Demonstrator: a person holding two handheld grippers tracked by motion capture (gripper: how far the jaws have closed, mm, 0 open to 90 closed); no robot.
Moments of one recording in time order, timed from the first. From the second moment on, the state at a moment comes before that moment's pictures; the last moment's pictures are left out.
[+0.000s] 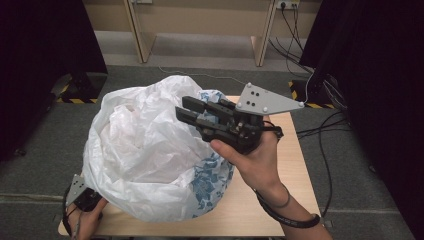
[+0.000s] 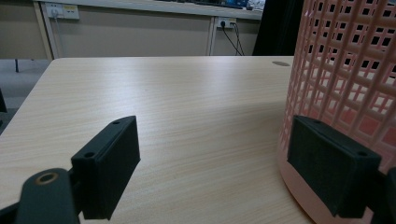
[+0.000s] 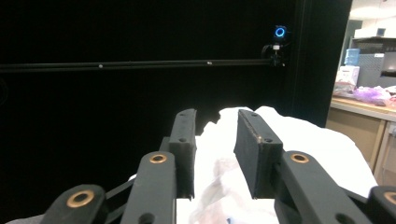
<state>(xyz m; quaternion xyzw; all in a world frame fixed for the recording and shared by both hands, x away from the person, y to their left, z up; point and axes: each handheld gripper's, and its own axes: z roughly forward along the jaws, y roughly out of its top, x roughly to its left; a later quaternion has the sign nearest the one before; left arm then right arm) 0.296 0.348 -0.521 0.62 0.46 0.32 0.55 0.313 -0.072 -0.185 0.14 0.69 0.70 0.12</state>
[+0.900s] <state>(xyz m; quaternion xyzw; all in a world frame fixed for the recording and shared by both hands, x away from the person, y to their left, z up) 0.296 0.348 -0.521 0.62 0.46 0.32 0.55 0.336 -0.014 -0.218 0.13 0.77 0.61 0.09</state>
